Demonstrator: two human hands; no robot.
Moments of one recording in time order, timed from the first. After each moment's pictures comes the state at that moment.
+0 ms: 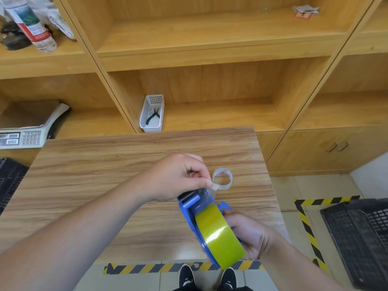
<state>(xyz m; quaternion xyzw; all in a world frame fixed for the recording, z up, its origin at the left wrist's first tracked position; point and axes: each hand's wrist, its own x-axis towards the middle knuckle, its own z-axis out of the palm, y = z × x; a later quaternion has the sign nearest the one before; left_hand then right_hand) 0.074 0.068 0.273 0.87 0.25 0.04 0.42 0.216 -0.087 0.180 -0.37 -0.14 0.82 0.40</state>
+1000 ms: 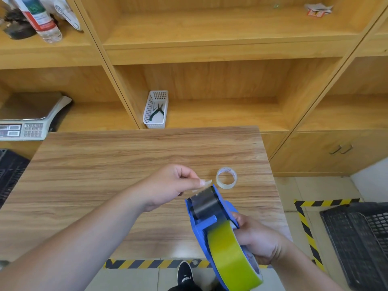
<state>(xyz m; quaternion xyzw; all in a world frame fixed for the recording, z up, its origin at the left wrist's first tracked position) 0.045 0.071 0.240 0.66 0.42 0.03 0.63 0.219 -0.094 0.183 -0.38 -0.27 0.79 0.39</state>
